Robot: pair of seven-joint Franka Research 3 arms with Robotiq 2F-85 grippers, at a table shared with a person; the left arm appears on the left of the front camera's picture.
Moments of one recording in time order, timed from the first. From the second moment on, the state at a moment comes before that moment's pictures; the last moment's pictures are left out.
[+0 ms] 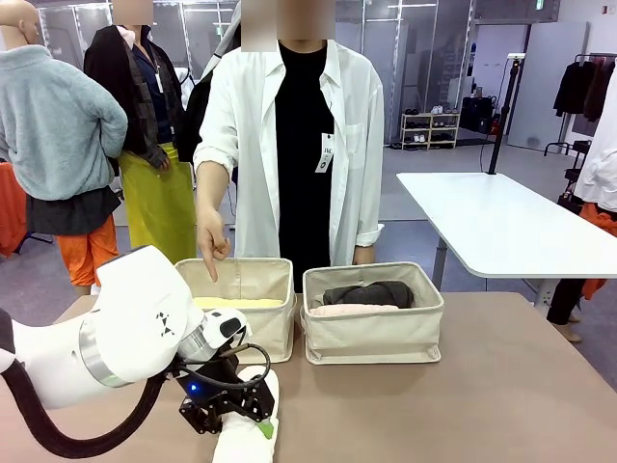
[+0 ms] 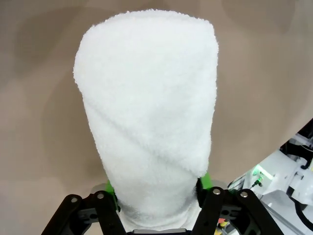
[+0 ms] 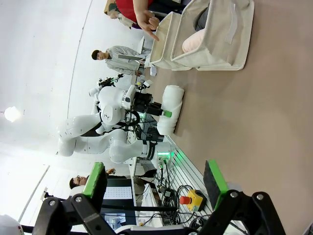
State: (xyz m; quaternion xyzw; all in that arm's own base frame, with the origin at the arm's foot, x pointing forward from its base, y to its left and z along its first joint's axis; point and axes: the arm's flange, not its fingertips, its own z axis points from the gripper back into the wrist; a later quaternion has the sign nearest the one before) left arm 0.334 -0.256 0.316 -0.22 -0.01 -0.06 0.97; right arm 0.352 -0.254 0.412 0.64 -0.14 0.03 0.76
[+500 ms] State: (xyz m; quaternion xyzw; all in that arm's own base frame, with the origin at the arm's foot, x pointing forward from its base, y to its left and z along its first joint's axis) left arm 0.332 -0.261 0.340 -0.19 -0.03 -0.10 0.98; right arm 0.352 -0.254 0.412 0.64 -0.14 0.03 0.76
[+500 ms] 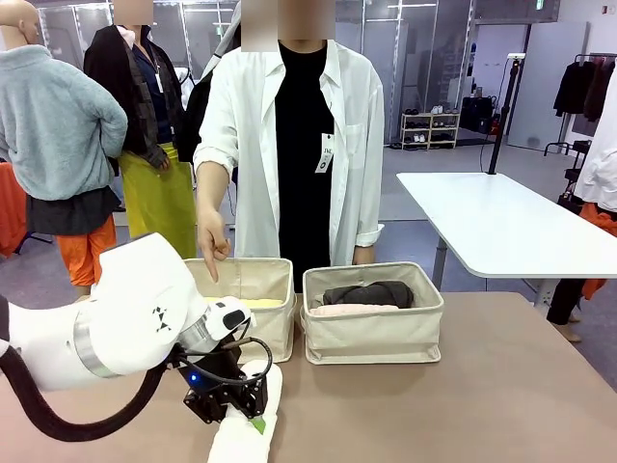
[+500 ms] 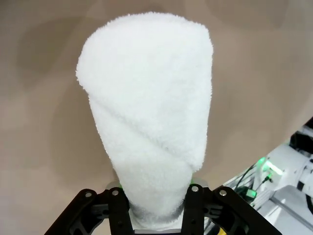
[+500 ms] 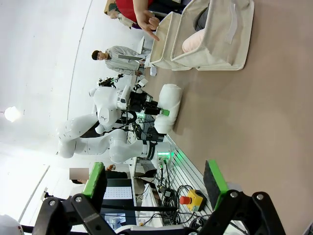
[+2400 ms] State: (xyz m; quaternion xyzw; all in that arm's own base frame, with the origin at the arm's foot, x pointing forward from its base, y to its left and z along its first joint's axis) left arm 0.383 -0.217 0.517 0.10 -0.12 -0.71 0.69; right arm 0.351 -0.253 0.412 0.64 -0.14 0.03 0.76
